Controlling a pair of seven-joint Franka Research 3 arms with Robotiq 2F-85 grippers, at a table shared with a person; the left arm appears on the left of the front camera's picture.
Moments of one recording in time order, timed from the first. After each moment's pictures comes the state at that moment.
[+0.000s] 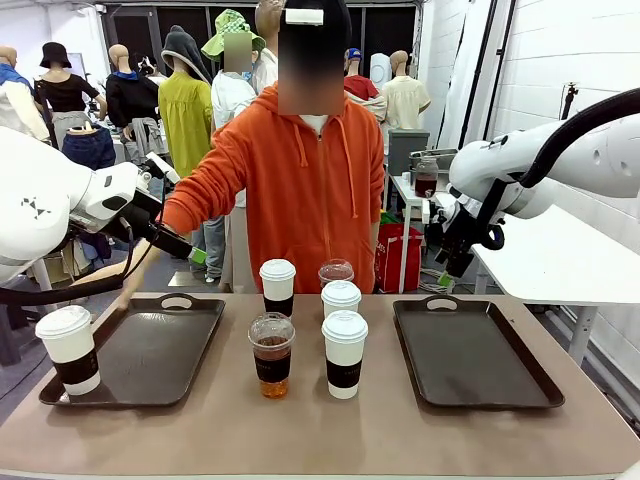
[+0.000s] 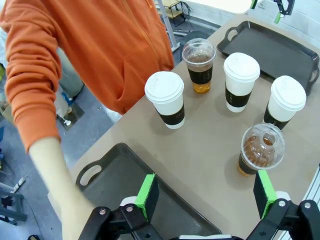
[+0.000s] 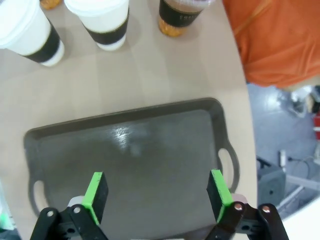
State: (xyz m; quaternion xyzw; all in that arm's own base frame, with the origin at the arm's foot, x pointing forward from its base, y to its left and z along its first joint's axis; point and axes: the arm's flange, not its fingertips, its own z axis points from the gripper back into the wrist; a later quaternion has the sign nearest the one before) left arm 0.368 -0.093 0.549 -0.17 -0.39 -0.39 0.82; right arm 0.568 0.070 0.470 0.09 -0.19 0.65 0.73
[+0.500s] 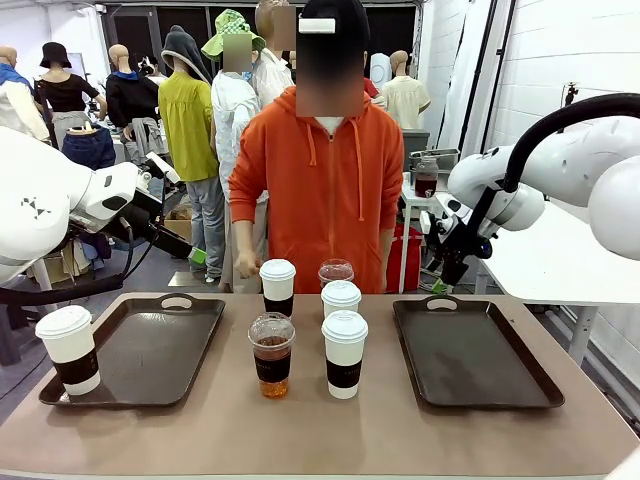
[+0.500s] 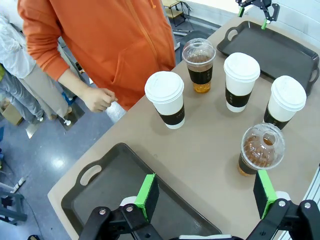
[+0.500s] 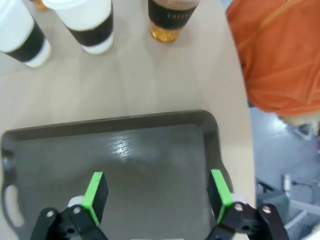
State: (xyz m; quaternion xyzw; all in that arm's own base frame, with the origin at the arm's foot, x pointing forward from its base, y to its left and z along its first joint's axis) left arm 0.368 -0.093 0.549 -0.17 -0.39 -0.39 0.82; right arm 0.618 0.055 0.419 0.14 -0.21 0.66 0.71
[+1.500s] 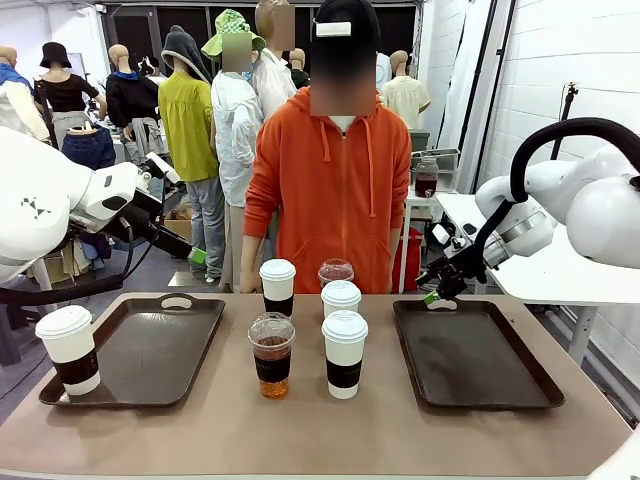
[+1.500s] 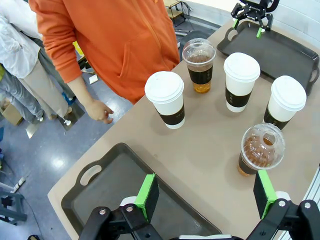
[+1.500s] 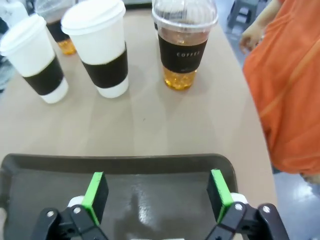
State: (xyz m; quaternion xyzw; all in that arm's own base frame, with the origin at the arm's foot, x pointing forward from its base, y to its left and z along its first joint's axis) left arm 0.368 -0.093 0.549 -0.17 -0.39 -0.39 0.82; right arm 0.645 0.026 0.343 0.32 -0.31 0.63 0.64
